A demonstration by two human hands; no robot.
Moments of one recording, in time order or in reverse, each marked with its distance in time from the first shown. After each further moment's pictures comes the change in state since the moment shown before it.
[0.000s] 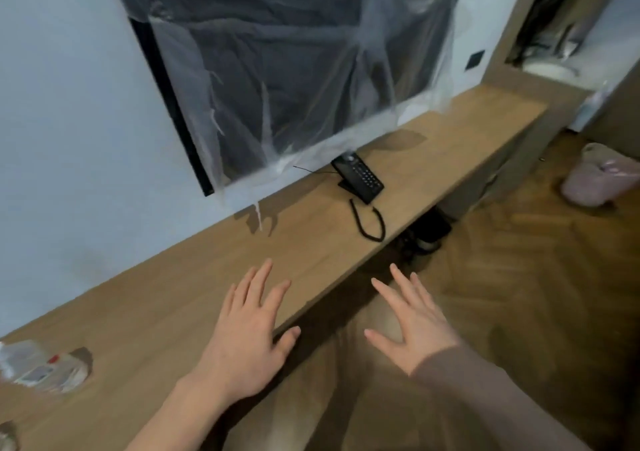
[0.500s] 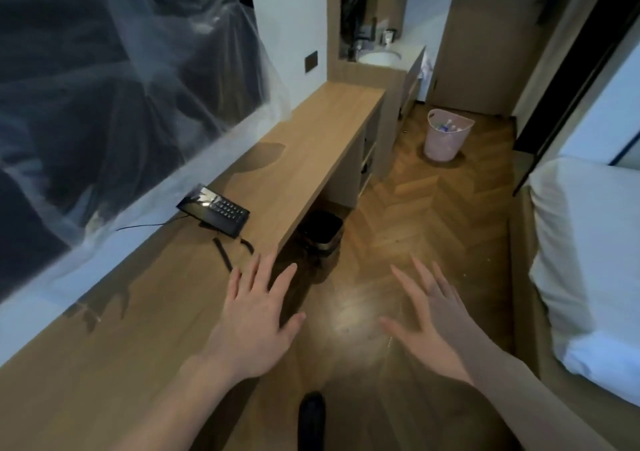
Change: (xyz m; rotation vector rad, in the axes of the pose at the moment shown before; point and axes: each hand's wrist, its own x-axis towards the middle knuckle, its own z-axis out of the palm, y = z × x) left_hand 0.177 0.255 0.037 0.092 -0.077 0.431; right_hand -0.075 0.245 -0.101 0.088 0.191 0.406
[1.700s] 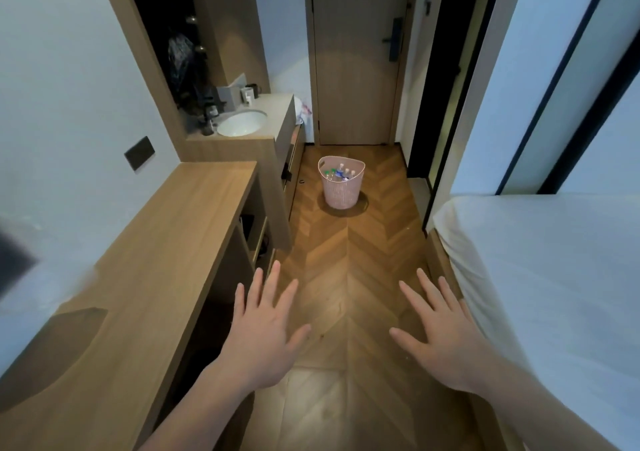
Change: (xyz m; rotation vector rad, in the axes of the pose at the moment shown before) left_hand 0.653 0.225 0.027 0.104 -0.176 0.250; right_hand 0.389 0.353 -0.245 -0.003 0.187 0.370
